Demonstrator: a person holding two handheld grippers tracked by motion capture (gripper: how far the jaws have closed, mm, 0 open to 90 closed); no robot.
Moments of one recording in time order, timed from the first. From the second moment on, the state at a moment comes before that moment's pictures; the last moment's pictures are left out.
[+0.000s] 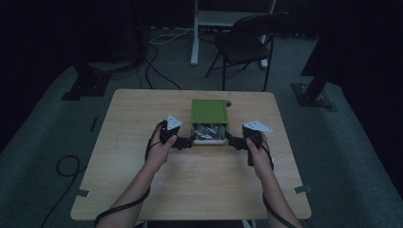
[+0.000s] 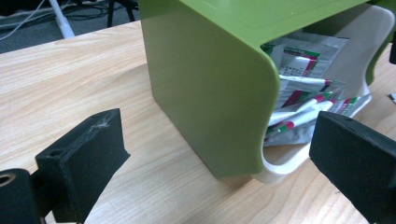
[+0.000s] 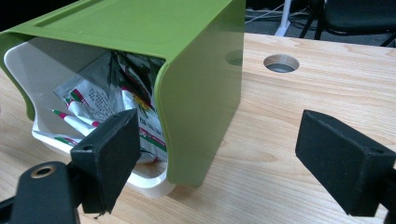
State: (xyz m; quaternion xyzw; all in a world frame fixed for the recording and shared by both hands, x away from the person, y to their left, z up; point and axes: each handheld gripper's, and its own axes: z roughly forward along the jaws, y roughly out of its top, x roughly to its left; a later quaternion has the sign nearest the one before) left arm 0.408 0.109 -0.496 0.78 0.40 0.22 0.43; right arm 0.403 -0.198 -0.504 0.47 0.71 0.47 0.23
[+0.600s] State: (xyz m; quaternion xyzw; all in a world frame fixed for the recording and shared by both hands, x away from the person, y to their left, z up) left arm 0.389 0.129 -0.494 0.77 0.41 0.24 0.42; right arm 0.377 -0.227 -0.500 0.47 0.70 0.46 0.26
